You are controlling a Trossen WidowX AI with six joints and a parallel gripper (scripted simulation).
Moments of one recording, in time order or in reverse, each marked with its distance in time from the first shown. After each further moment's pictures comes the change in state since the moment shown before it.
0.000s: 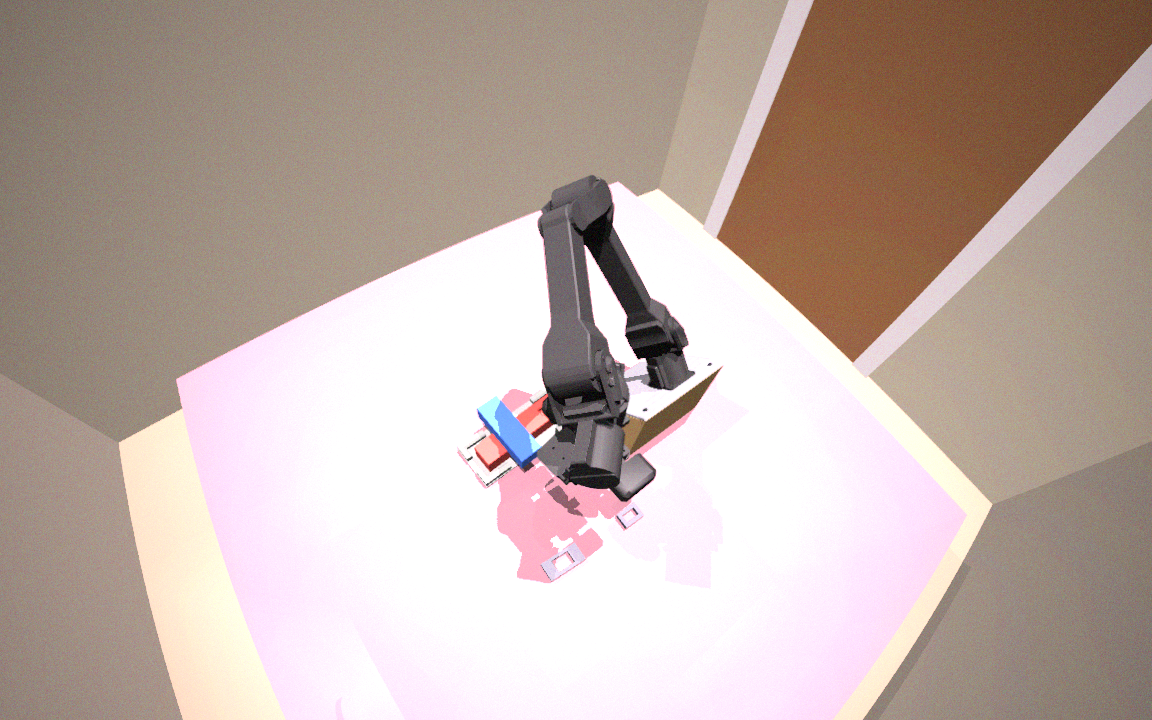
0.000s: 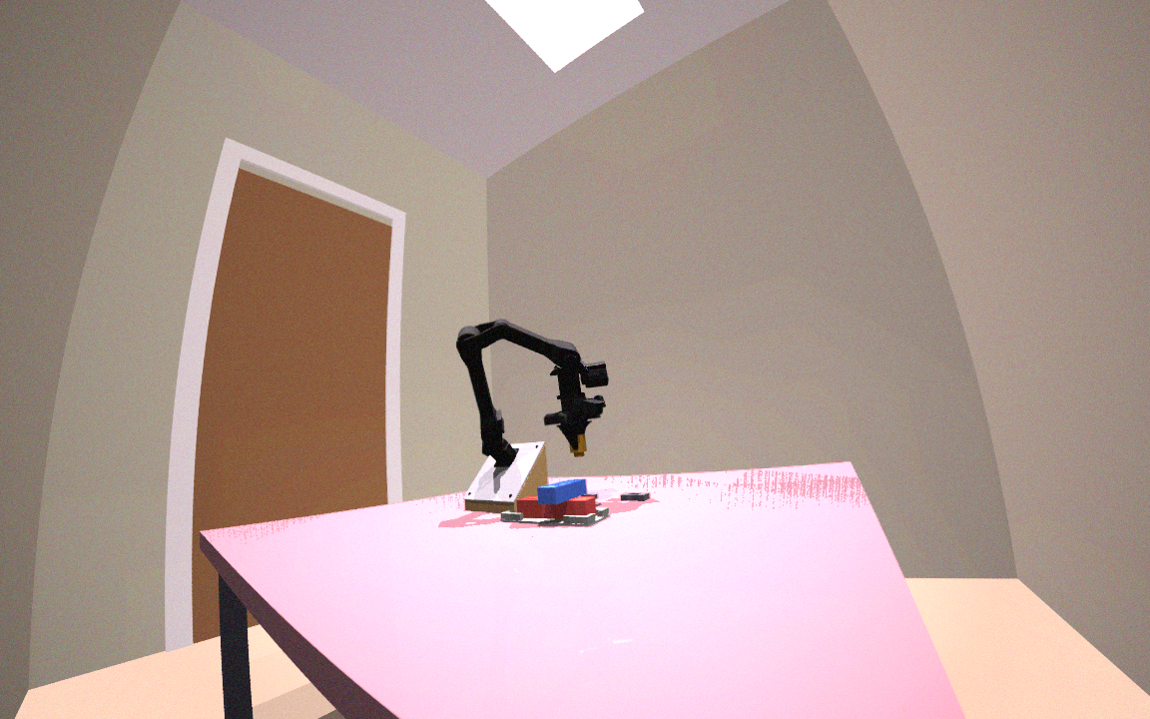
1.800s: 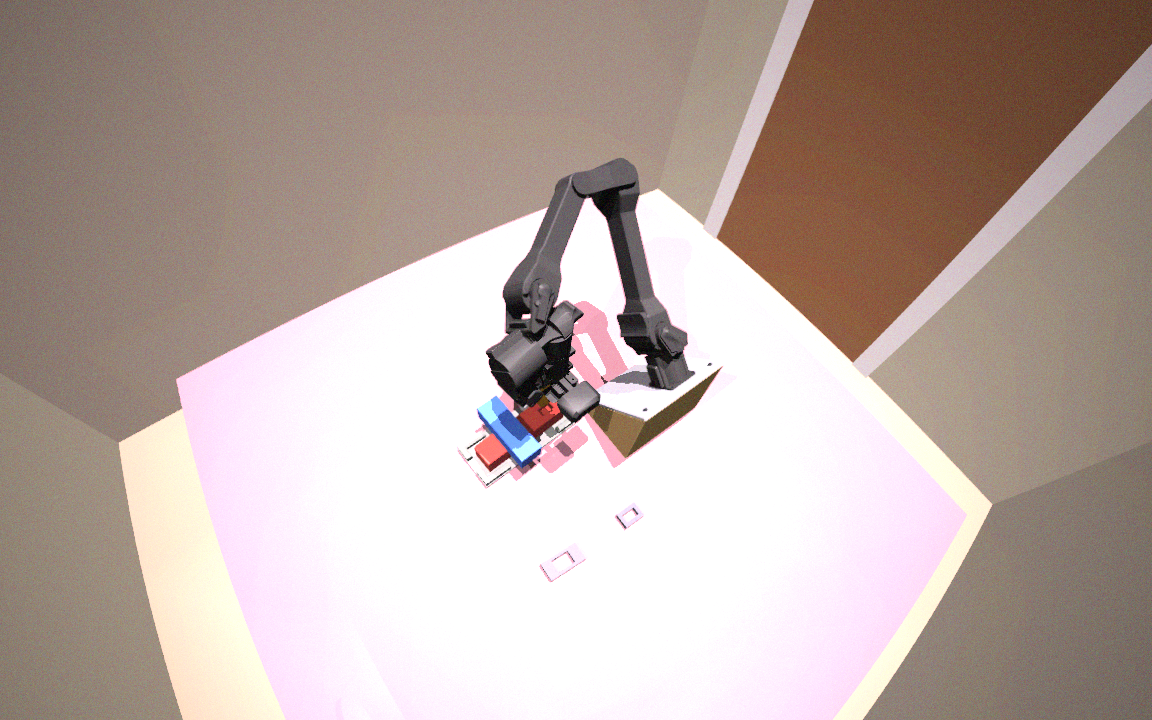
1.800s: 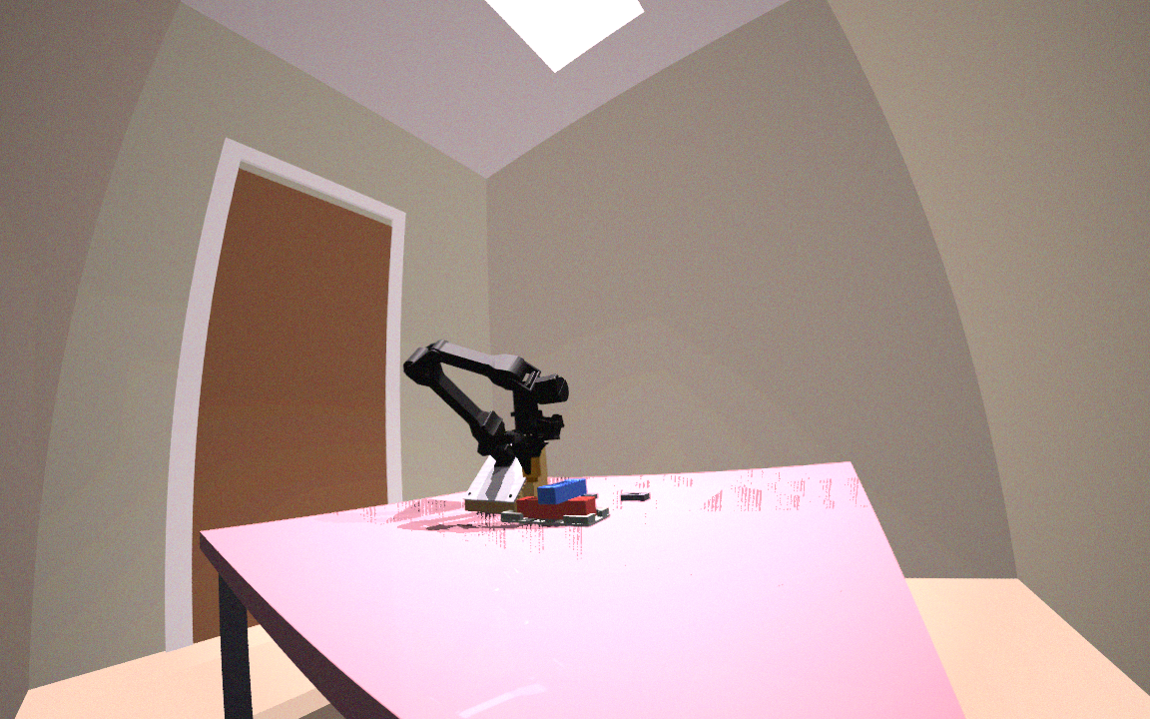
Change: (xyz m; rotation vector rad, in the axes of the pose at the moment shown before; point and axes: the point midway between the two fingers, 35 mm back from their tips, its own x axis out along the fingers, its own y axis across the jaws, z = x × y) arm 0.033 -0.157 -0.033 -0.055 0.007 -0.071
